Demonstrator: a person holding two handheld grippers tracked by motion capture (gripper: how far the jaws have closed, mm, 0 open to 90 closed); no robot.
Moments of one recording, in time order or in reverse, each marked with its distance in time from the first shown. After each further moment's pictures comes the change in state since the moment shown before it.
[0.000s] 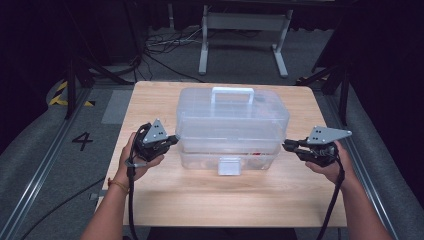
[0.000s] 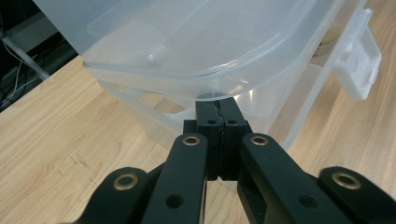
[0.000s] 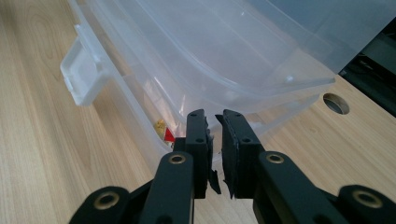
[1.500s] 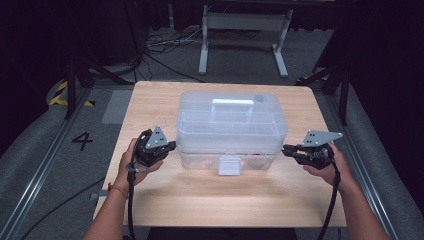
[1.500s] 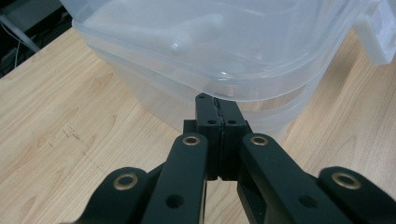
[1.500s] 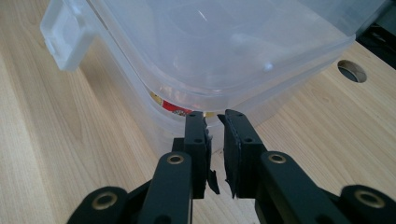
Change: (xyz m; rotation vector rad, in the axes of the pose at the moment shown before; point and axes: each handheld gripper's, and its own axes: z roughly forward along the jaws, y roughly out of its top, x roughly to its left) left arm -0.003 -0.021 0.010 0.067 0.012 -0.009; right arm -0.002 -0.018 0.015 0.093 0.010 0.021
